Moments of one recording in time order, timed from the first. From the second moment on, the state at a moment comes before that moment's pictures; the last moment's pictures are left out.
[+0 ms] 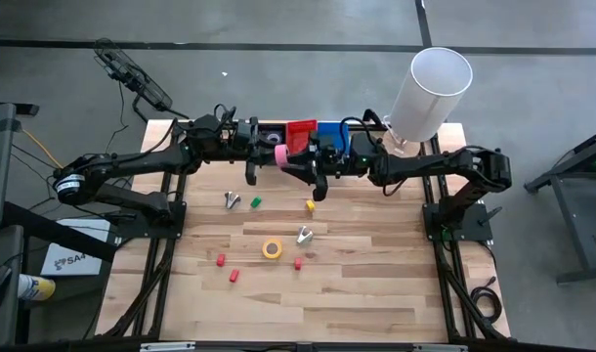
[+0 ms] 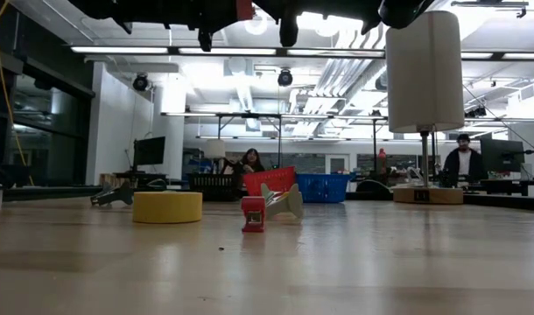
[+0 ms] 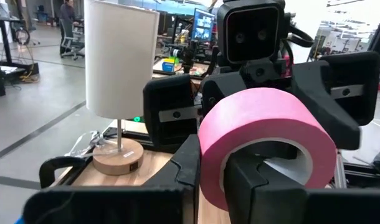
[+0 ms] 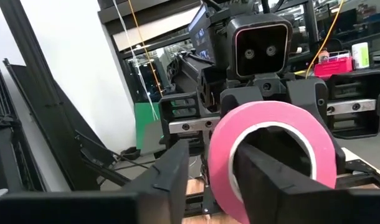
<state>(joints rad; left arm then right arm) 0.39 1.16 0.84 0.39 0.33 -0.14 -0.16 1.59 1.07 0.71 -0.25 0.32</state>
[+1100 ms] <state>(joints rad) 0.73 1.29 0.84 -0.13 0.16 -0.40 -0.29 1.21 1.07 -0.04 0.13 0.33</state>
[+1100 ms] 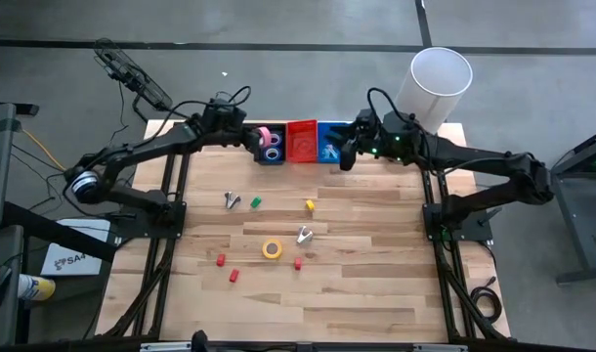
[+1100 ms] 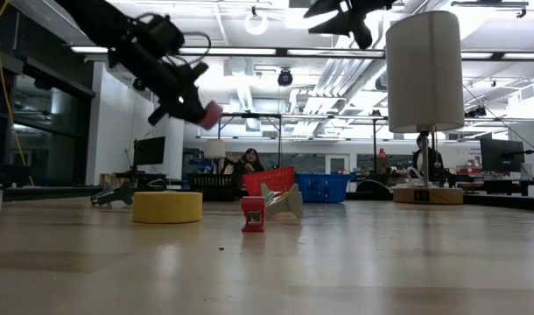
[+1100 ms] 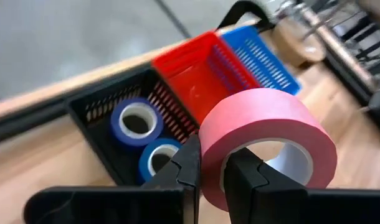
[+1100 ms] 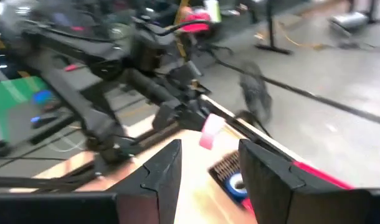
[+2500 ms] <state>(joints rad) 0.79 2.00 1.58 -0.80 0.01 -0.21 -0.29 1.20 1.07 -0.39 0.20 0.42</state>
